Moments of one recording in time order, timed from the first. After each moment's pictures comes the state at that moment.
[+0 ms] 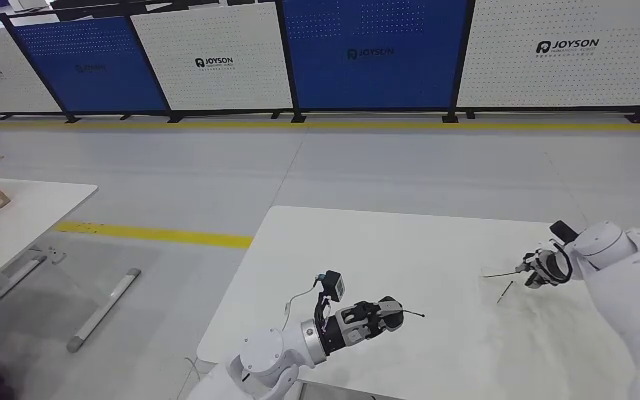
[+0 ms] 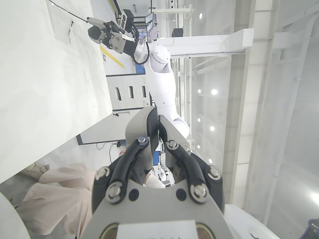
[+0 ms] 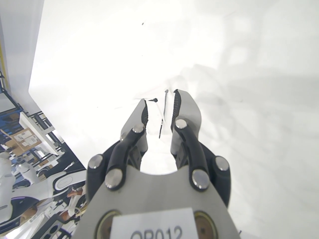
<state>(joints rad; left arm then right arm) 1.55 -1.14 -1.12 -1.91 -0.49 0.01 -0.50 -0.37 -1.22 0.89 -0.30 -0.37 0.29 1.04</state>
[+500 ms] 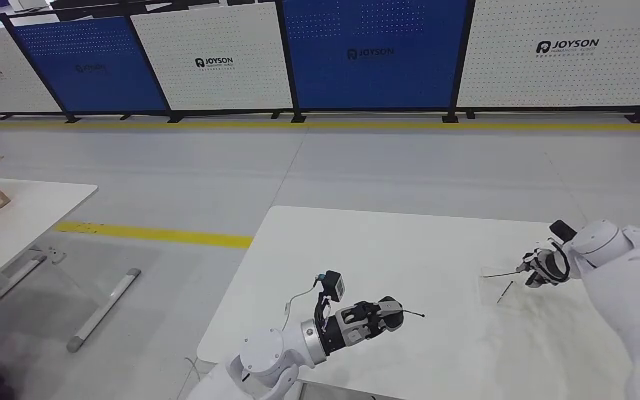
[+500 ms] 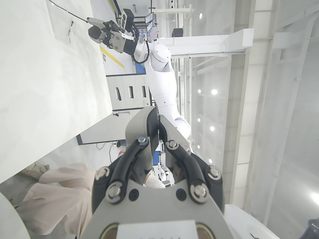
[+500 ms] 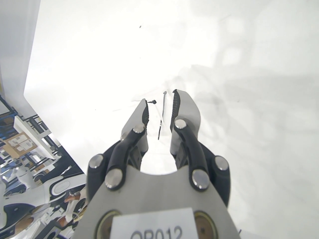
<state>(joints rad) 1.55 -1.14 -1.12 -1.91 -0.49 0.01 -0.50 -0.35 -1.24 0.89 -0.26 -0.38 0.29 1.03</state>
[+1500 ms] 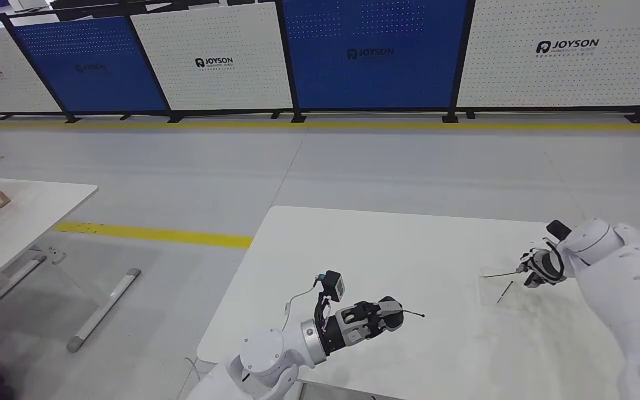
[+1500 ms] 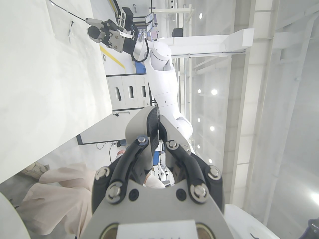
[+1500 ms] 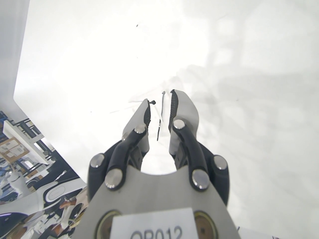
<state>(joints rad) 1.55 -1.14 -1.12 -1.91 -0.49 0.01 -0.50 -0.33 -1.27 0.88 -0.22 -0.42 0.31 1.02</state>
